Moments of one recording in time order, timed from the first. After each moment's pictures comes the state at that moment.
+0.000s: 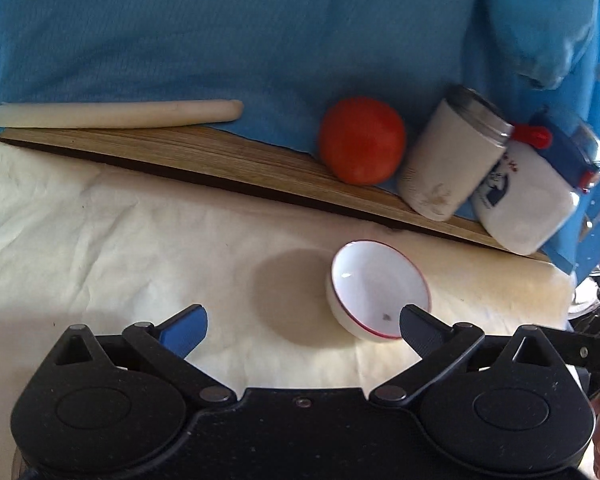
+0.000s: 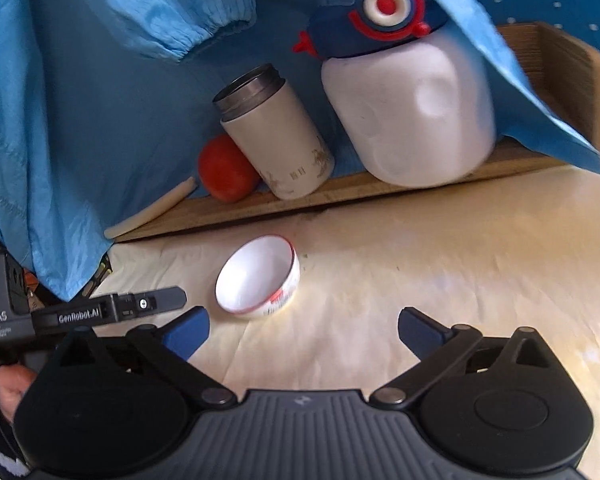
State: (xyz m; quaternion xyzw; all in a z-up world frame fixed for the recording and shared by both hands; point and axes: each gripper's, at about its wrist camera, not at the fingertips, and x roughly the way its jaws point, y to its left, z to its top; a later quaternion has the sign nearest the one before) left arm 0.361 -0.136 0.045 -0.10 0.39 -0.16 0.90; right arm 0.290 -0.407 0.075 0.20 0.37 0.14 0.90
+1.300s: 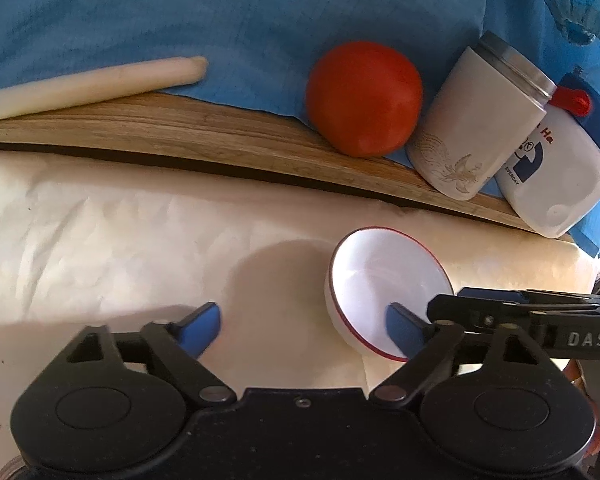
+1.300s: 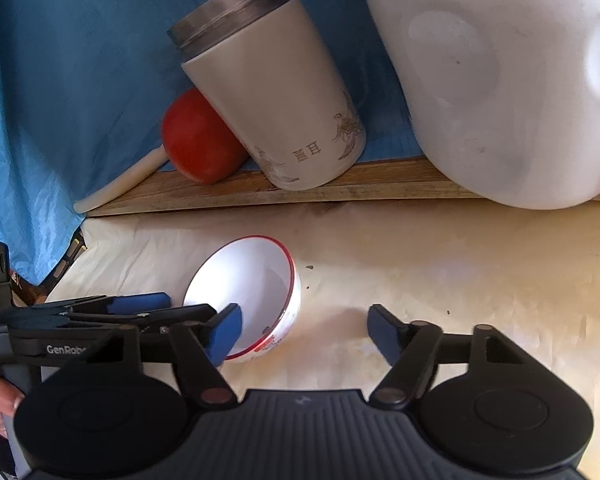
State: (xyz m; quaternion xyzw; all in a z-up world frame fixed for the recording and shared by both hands) left arm 0.399 -0.160 0.021 -0.08 0.44 -0.18 0.88; right arm 0.362 -0.378 0.043 0.16 0.43 0.16 0.87
